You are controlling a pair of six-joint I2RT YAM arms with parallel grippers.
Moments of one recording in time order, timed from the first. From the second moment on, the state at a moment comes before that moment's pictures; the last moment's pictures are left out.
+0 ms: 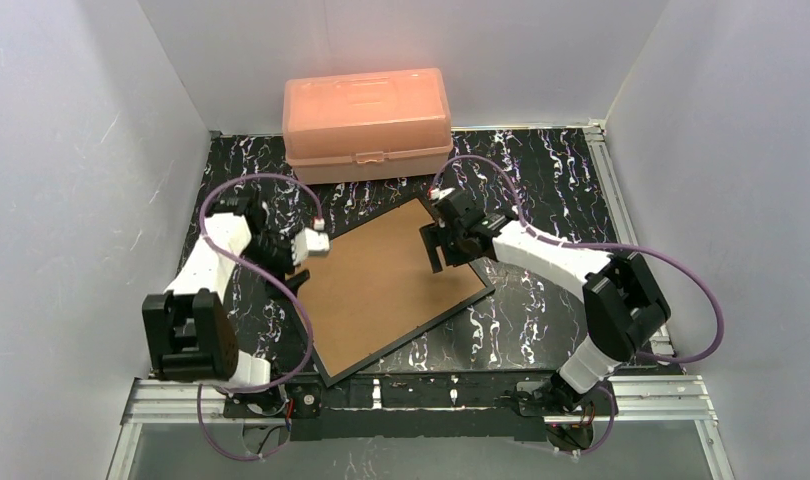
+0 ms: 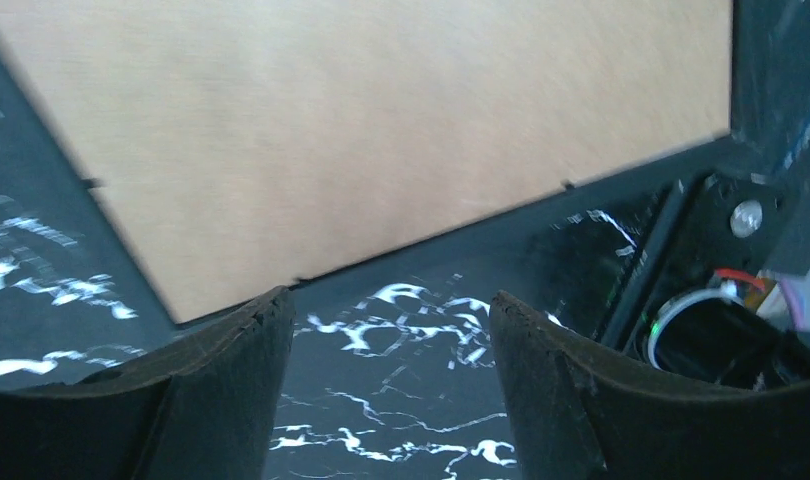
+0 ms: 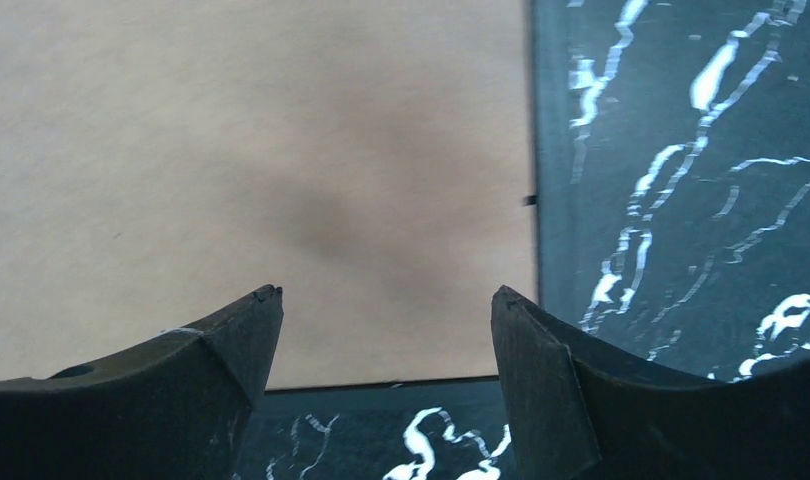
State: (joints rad) left arm 0.04 1.49 1.17 -1.26 0.50 1.30; right arm 0.77 1.60 1.14 -0.55 0.09 0.30
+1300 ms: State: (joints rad) left arm -0.14 0.88 0.37 -0.59 0.34 1.90; right arm 0.46 1.75 1.03 -0.22 -0.16 0.35
